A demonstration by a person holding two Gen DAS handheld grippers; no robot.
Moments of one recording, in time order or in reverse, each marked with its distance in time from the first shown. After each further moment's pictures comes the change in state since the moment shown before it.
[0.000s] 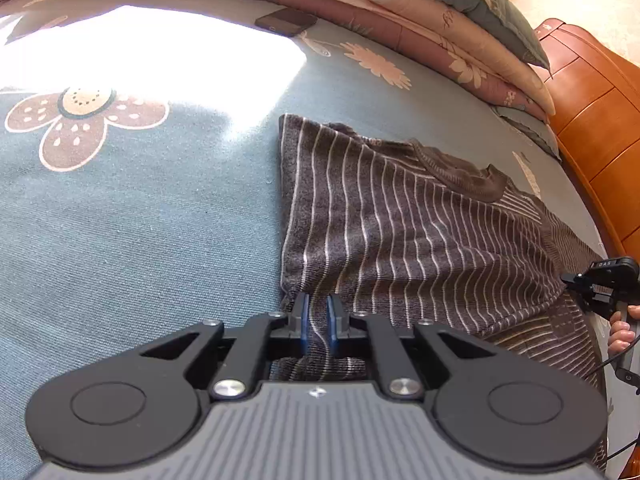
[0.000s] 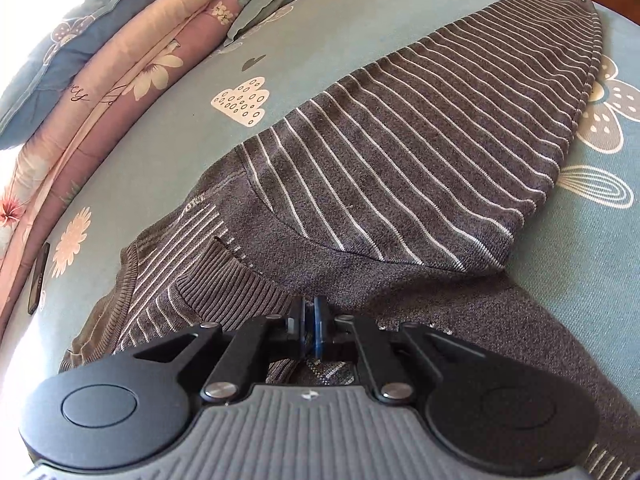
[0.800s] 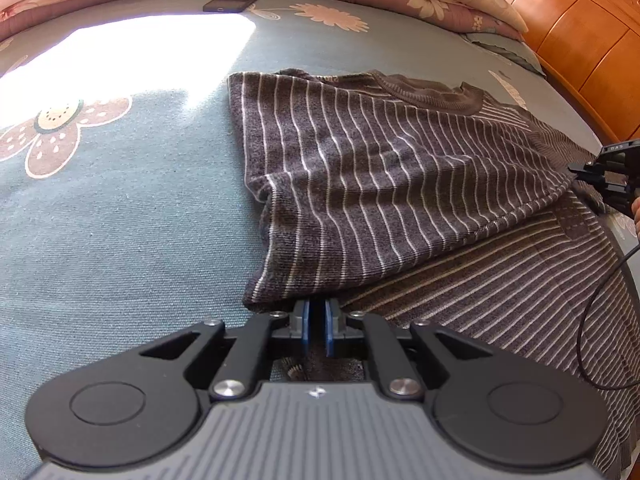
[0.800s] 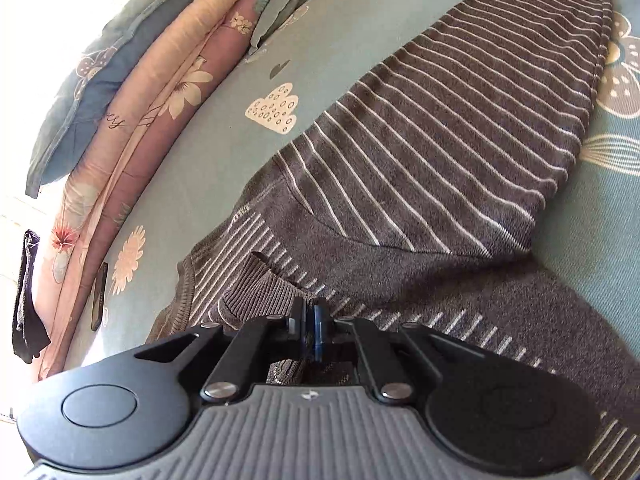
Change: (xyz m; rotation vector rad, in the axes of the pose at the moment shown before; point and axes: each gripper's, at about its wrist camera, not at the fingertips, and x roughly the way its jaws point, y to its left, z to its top) left arm 0.004 -0.027 -0.034 0.198 0.120 0.082; right arm -0.003 -0.015 0.006 0.090 0.019 0.162
